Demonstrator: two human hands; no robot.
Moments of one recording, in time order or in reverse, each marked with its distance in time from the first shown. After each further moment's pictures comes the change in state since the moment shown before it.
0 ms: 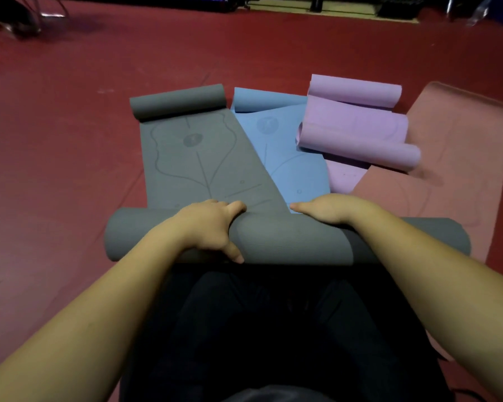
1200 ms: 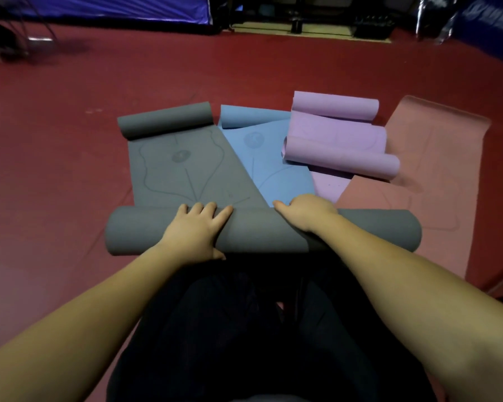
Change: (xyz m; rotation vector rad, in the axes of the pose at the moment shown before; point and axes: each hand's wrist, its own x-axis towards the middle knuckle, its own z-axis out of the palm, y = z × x) left_hand 0.027 -0.015 0.036 0.415 0.347 -0.004; right_hand -0.005 -0.012 0.004 -0.105 0.354 0.101
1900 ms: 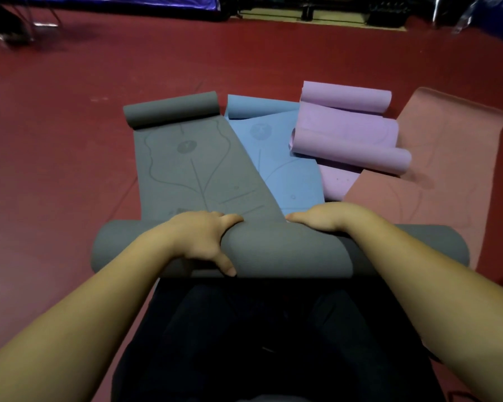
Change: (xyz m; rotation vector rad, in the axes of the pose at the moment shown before) left_hand -0.009 -0.006 -0.046 -0.430 -0.421 0.070; right_hand -0.004 0.012 -0.008 0.130 -0.412 -0.104
